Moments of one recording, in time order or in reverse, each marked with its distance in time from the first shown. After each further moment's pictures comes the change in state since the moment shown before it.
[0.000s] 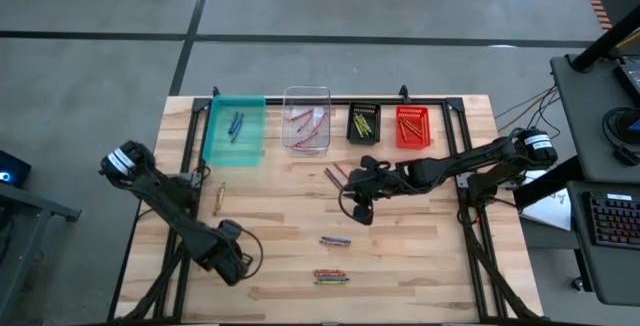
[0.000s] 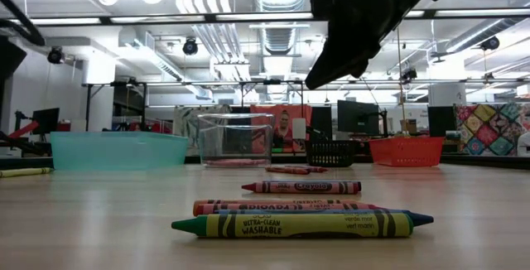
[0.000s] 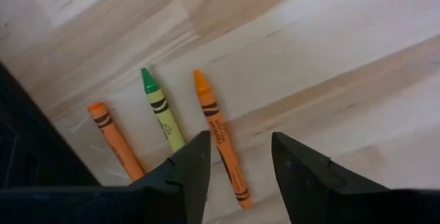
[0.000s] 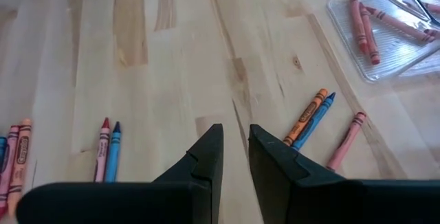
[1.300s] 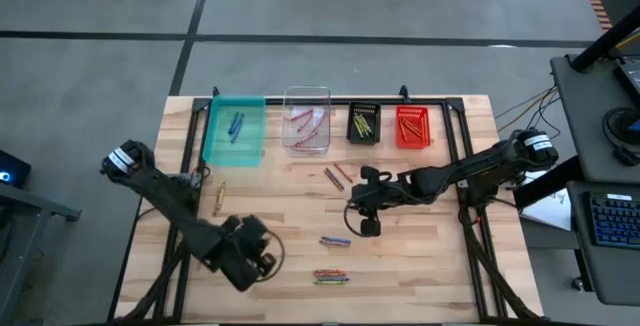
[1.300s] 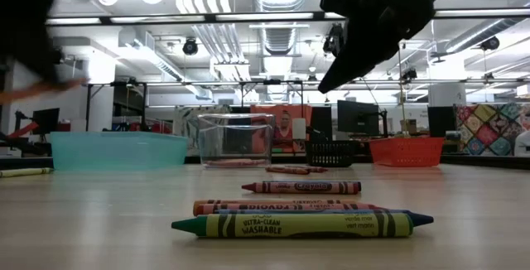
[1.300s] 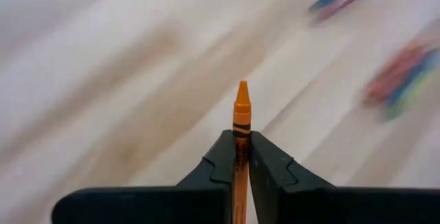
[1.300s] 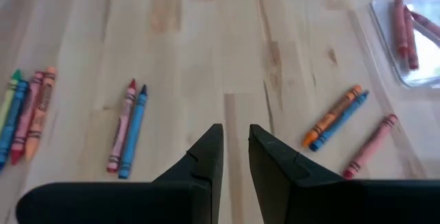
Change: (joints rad) left arm 0.052 -0.003 0.173 0.084 -0.551 0.340; right arm 0.081 0.000 -0.033 0.002 0.001 -0.088
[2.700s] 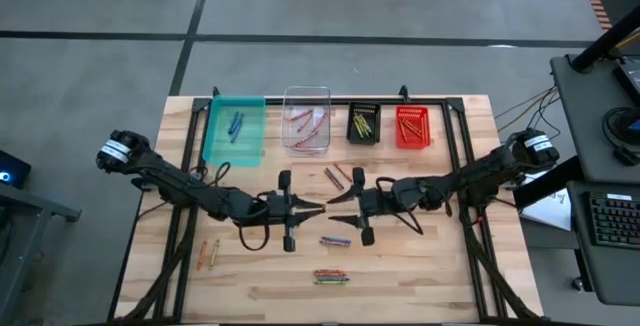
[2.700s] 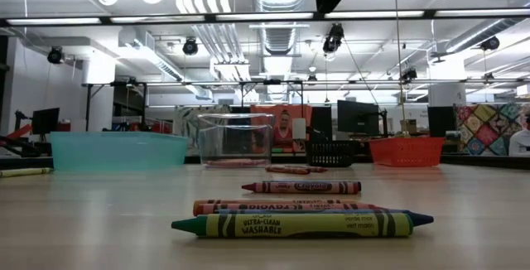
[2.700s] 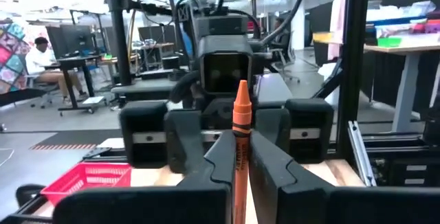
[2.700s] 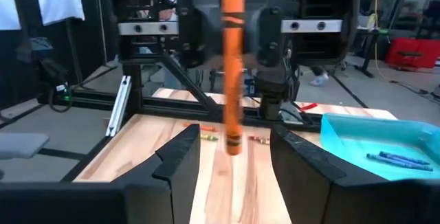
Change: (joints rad) left arm 0.343 -0.118 -0.289 1.626 -0.007 1.668; right arm 0.072 0.000 -0.135 0.905 -0.014 -0.212
